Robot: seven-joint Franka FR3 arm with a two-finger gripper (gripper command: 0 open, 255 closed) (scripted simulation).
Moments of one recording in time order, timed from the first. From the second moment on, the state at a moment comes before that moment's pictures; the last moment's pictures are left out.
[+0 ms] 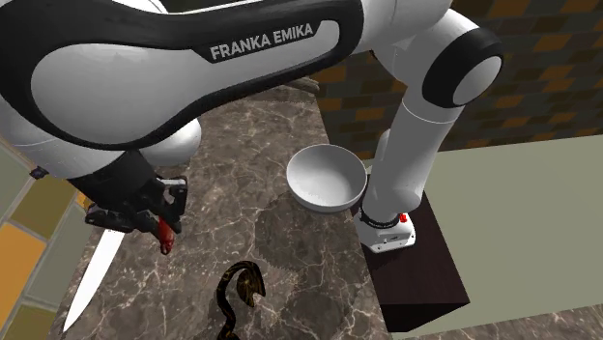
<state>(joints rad) -0.24 -0.05 0.62 -1.62 0.11 1.51 1.62</state>
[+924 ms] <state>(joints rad) -0.25 -0.52 0.42 -2.00 0.27 1.42 1.37</state>
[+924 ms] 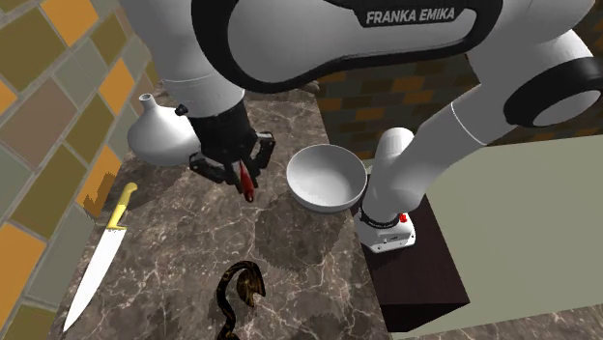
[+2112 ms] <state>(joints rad) -0.19 -1.04 0.17 -2.39 0.20 1.25 1.17</state>
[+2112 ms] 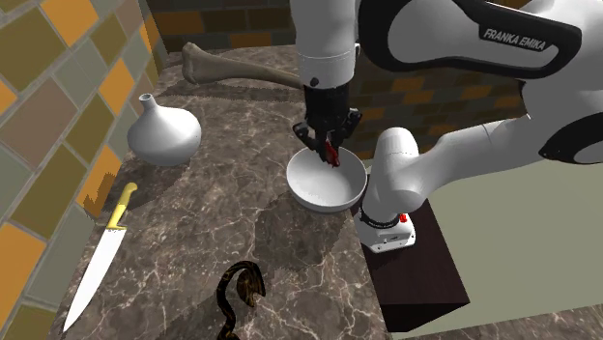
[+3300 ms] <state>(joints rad) -0.18 -1.10 0.19 -2.54 0.21 1.34 1.16</state>
